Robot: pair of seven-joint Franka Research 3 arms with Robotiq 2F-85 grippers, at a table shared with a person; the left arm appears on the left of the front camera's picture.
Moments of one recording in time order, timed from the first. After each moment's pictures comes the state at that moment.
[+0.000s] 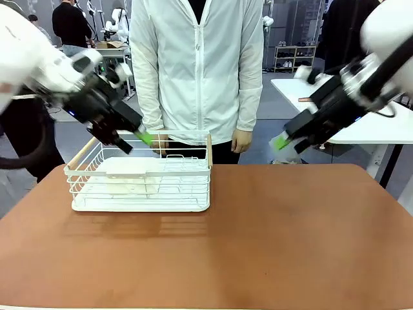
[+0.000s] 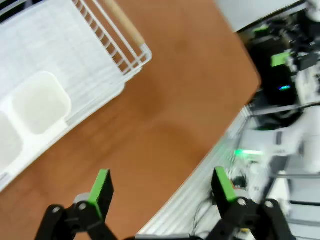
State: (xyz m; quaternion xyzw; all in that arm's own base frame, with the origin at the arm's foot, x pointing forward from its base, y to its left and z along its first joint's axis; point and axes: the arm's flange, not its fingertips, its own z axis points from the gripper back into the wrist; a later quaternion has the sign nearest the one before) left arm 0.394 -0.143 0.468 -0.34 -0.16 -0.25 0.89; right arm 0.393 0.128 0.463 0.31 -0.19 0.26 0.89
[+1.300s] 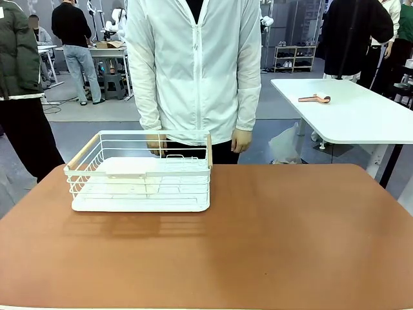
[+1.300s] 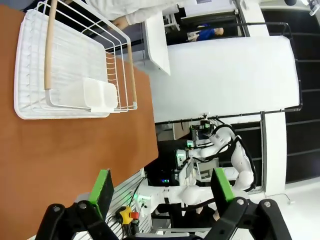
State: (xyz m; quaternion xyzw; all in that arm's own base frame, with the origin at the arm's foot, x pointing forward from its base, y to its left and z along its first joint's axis) left arm 0.329 0.228 0.488 -0.59 -0.21 0.07 0.78; right arm 0.381 -0.227 0.446 0.60 -0.08 -0.06 0.79
